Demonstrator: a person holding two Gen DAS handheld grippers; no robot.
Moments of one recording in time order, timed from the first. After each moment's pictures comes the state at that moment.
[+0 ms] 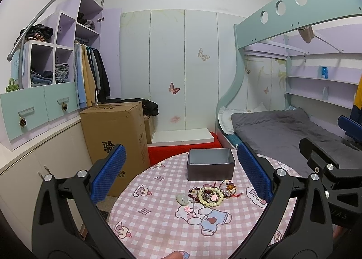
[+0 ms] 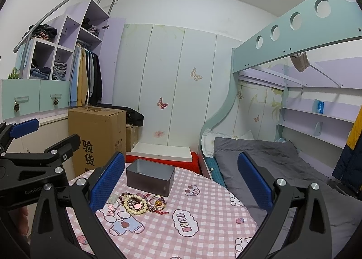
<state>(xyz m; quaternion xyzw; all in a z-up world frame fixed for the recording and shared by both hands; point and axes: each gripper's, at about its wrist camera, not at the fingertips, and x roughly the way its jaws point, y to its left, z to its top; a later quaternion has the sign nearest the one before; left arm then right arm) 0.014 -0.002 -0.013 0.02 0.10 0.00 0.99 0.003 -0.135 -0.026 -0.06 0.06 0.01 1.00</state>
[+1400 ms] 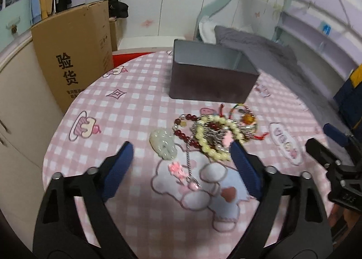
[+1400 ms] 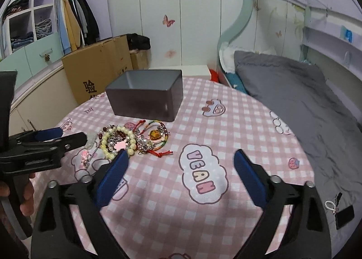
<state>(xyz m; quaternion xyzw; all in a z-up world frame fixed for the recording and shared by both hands) 0.194 0.014 -0.164 -0.01 0.40 -0.09 0.91 0.132 -0.169 -0.135 0.01 0.33 0.06 0.94</state>
